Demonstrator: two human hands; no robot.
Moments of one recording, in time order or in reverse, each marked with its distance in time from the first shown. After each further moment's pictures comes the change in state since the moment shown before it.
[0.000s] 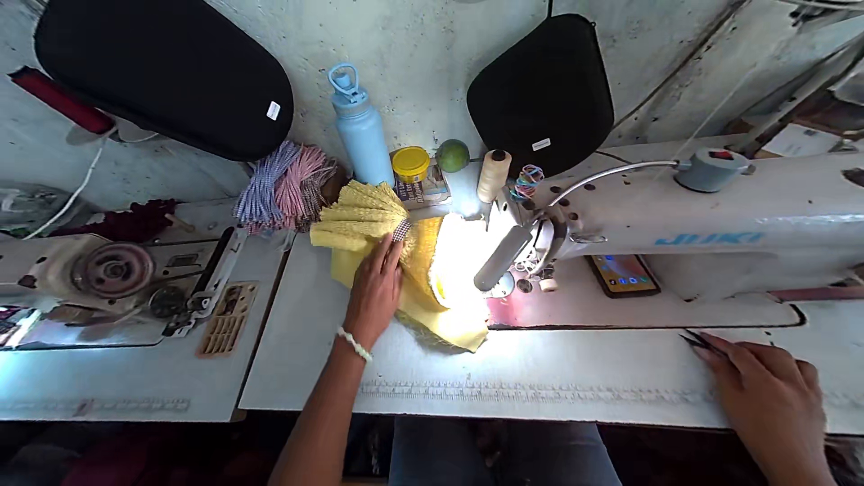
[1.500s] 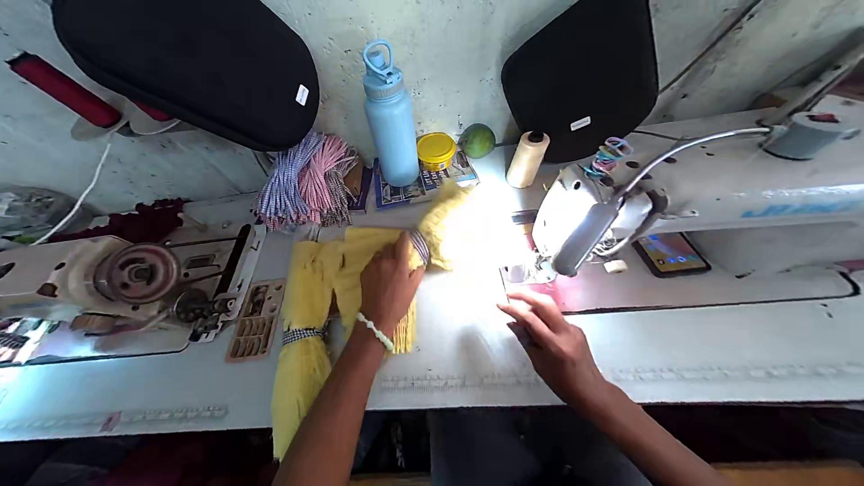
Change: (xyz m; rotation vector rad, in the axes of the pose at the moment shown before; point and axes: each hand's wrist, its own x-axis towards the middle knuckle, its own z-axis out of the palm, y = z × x) left_hand -0.004 -0.018 -0.048 -0.007 -0.080 -0.201; right_hand -0.019 -0.264 0.080 0.443 -0.003 -0.583
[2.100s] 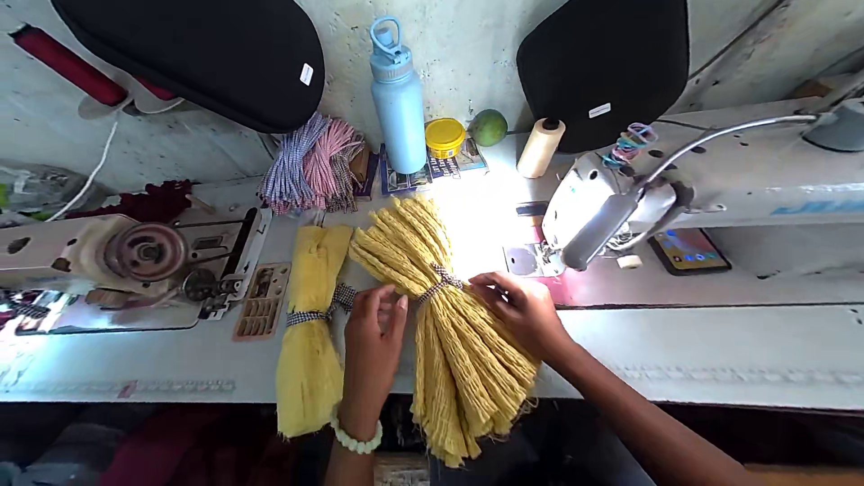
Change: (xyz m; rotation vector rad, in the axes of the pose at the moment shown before) left_hand -0.097 -0.001 -0.019 -0.499 0.122 -0.216; right_hand 0.046 -0.010 0.016 0.348 -0.249 0.299
